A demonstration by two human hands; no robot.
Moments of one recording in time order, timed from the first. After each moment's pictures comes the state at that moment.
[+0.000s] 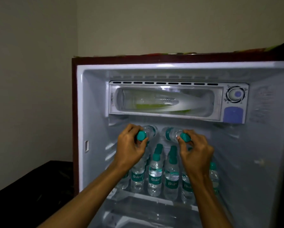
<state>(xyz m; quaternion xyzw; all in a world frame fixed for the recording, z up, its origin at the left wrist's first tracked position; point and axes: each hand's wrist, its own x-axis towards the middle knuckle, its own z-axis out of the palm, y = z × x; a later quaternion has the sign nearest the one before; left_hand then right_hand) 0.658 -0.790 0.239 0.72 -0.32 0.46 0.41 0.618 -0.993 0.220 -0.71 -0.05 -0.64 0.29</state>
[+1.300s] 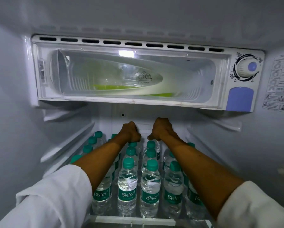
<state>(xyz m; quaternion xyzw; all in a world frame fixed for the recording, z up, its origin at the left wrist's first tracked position) 0.872 -0.934 0.223 0.93 -0.21 0.04 0.28 0.820 -1.064 0.243 -0.96 0.20 -0.13 0.12</state>
